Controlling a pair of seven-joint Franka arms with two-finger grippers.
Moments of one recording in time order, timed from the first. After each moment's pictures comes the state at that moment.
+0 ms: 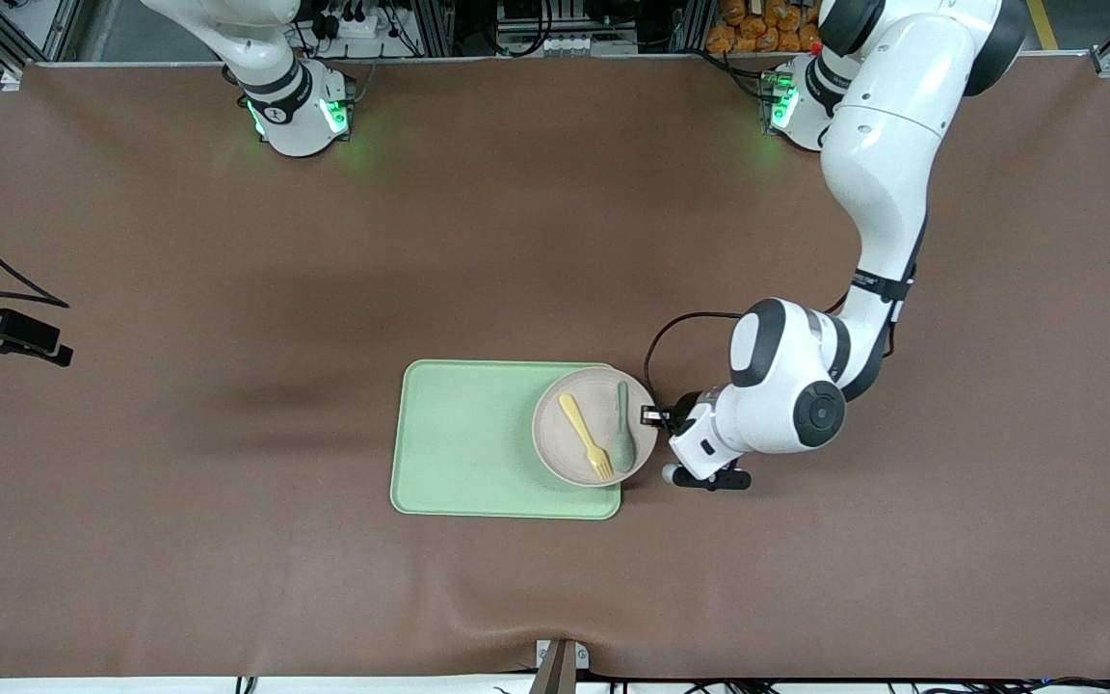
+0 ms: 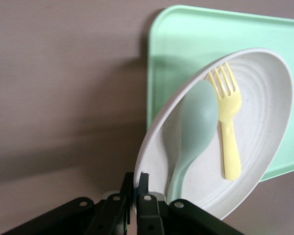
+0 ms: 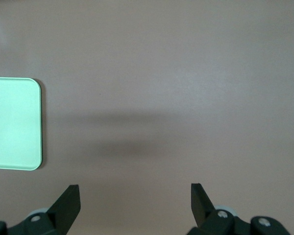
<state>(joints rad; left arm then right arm) -0.38 0.84 -0.09 -1.31 -0.44 2.10 -0.14 -0.14 0.22 0.00 -1.50 0.08 1.75 -0.17</state>
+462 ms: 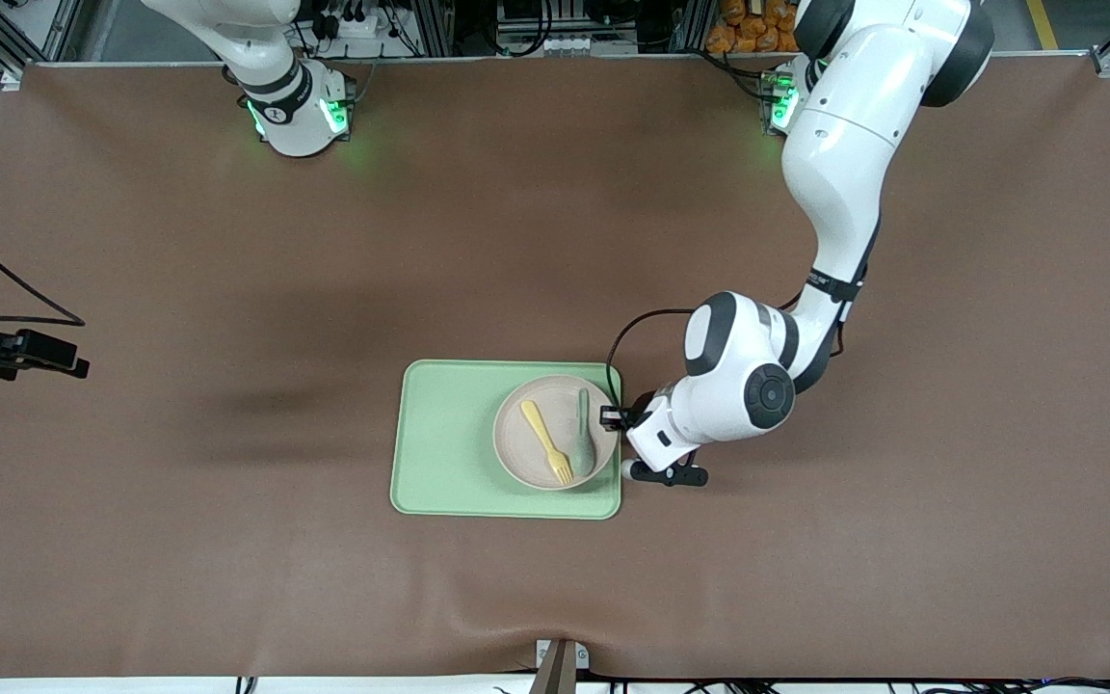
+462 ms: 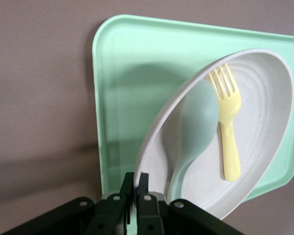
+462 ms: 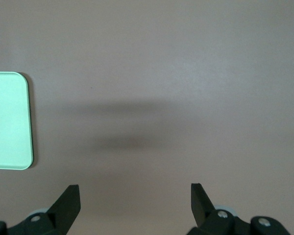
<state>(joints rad) -0.44 0.89 -0.09 -1.29 -0.49 2.25 -0.14 -0.16 0.28 -0.01 -1.50 0.08 1.75 -0.17</state>
